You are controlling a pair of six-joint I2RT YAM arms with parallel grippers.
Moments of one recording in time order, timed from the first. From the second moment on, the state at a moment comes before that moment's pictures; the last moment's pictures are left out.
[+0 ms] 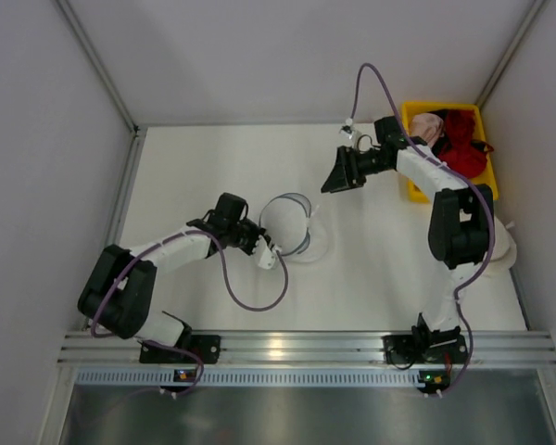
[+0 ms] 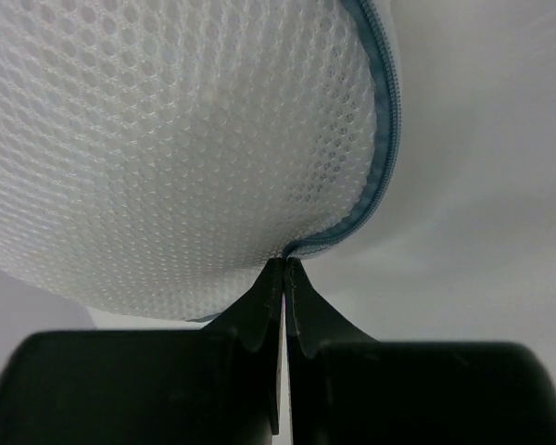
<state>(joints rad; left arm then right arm) -0.50 1.44 0.72 -0.19 0.43 1.57 0.20 1.94 1.57 -0.66 -1.01 -0.01</state>
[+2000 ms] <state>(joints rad) -0.78 1.41 1.01 -0.37 0.47 1.60 0.29 2.06 1.41 -0.33 -1.21 0.67</state>
